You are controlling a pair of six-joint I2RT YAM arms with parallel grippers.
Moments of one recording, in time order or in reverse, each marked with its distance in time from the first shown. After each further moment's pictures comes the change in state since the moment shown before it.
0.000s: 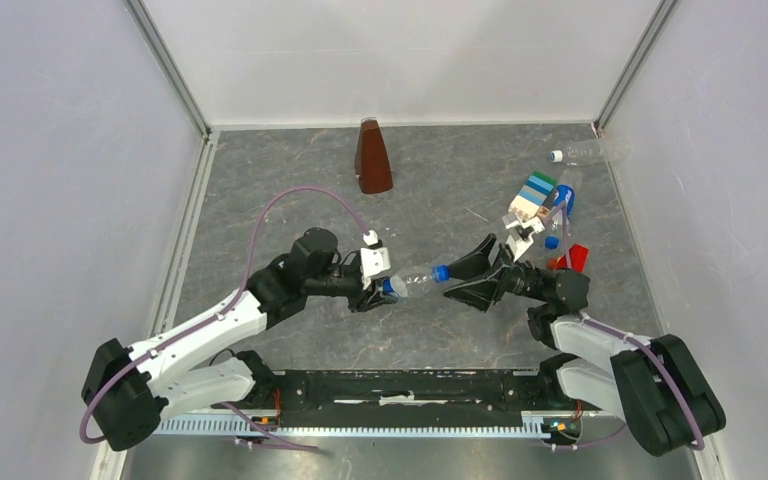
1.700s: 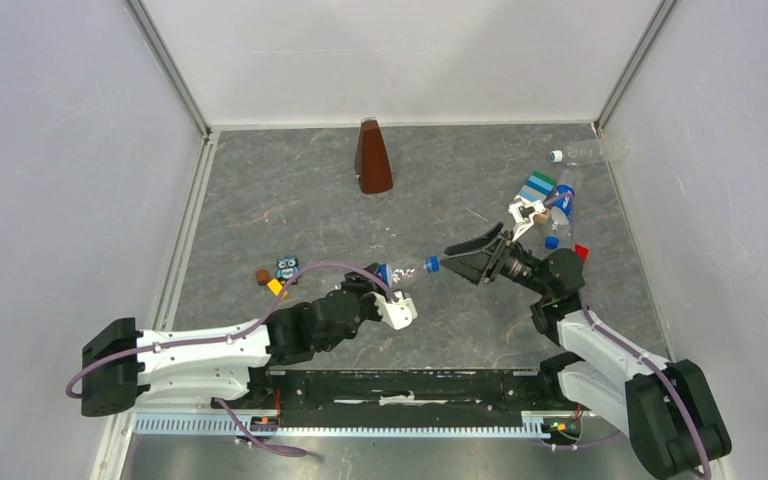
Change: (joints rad) left arm -0.447 -0.044 -0.196 0.294 -1.083 0.400; right arm -0.019 -0.117 0.088 -0.480 0.238 -0.046
